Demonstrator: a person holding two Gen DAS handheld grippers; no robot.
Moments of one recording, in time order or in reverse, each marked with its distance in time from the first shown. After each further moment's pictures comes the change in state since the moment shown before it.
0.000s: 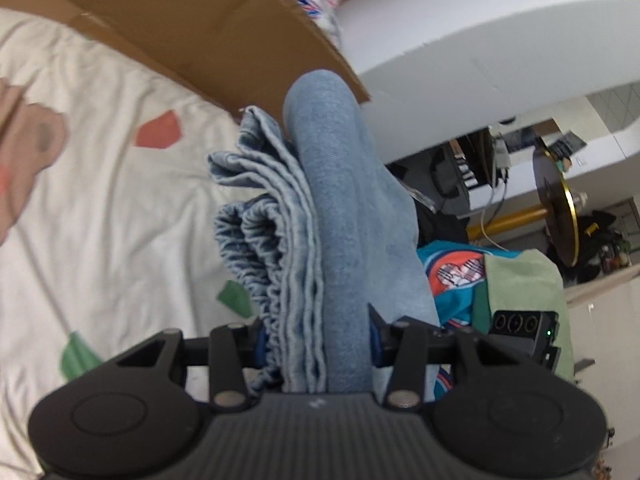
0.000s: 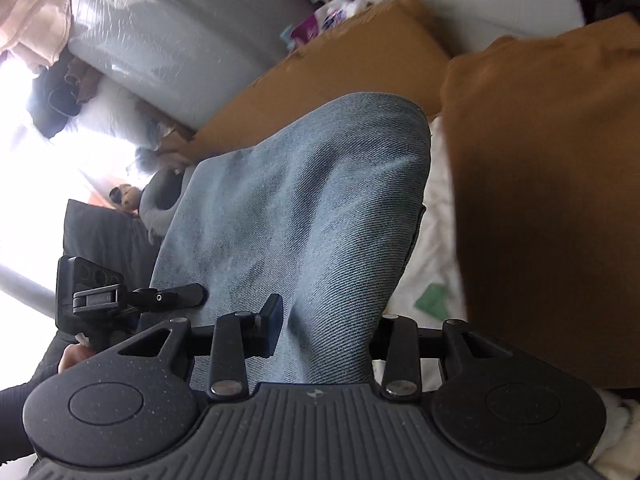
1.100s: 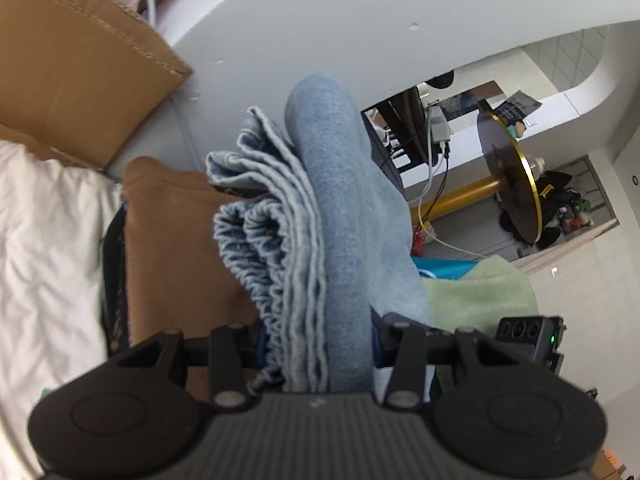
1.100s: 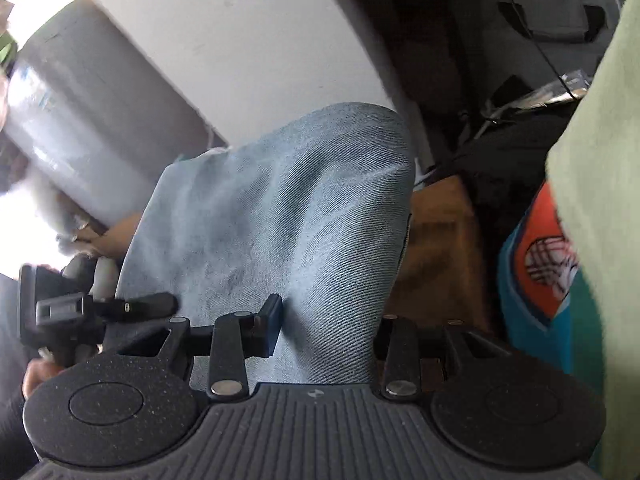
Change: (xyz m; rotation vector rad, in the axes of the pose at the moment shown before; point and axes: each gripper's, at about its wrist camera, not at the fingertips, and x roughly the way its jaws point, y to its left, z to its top) left arm 0.157 -0.115 0.062 0.108 0.023 -0.168; right arm -0.142 -0.073 0.093 0.010 -0.212 -0.294
